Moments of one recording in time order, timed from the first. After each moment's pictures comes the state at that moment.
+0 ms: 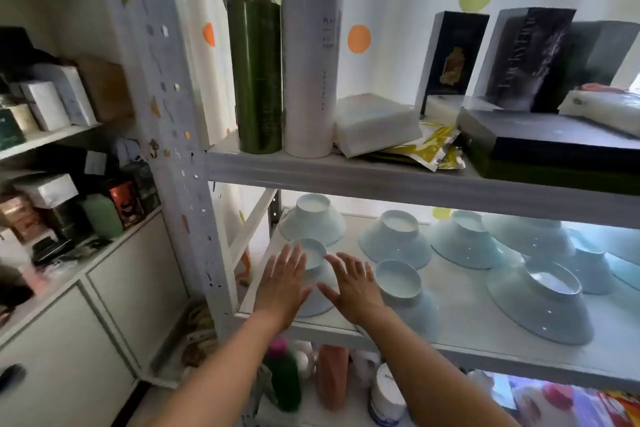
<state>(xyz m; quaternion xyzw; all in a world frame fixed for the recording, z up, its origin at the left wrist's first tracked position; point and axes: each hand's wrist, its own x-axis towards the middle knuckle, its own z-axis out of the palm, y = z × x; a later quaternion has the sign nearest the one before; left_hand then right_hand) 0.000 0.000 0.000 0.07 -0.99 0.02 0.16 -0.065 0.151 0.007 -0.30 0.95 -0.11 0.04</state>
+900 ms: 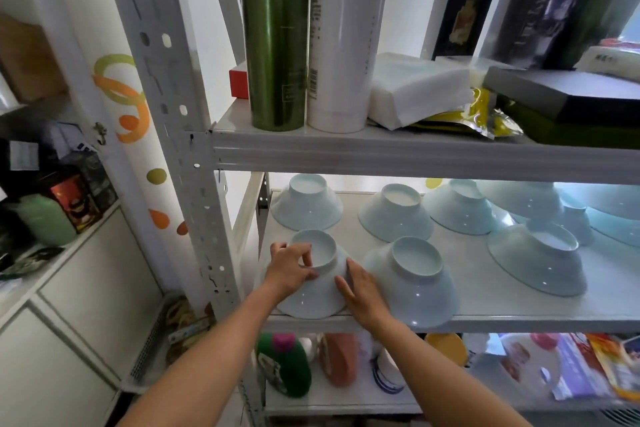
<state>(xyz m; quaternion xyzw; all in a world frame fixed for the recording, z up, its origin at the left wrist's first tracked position) -0.053 -0.057 -0.019 0.07 -0.92 -0.38 0.01 -0.065 0.119 -0.064 -0.13 0.93 -0.34 0.07</state>
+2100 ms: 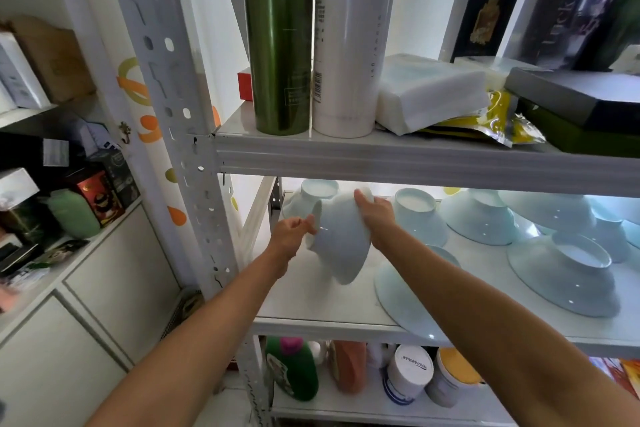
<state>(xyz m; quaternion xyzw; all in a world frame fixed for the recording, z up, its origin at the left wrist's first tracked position) -0.073 -0.059 0.036 0.19 -0.74 -0.64 0.04 -0.163 0.085 0.049 0.06 0.77 -0.63 0.05</state>
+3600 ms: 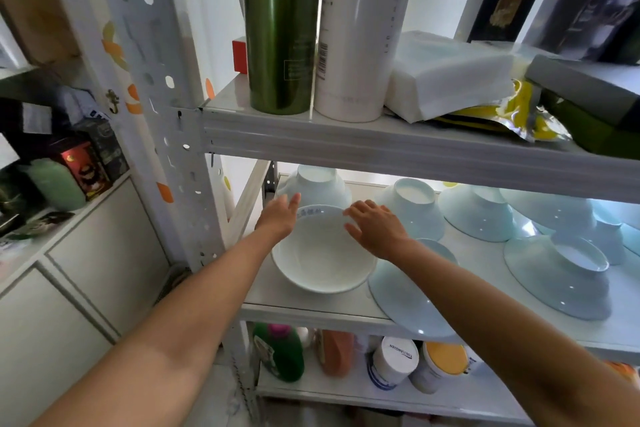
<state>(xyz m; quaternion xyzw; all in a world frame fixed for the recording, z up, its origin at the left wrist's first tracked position) -0.126 -0.087 0.002 0.20 -0.92 -0.35 0.01 -0.154 0.121 0.025 -0.36 0.93 0.00 -0.07</state>
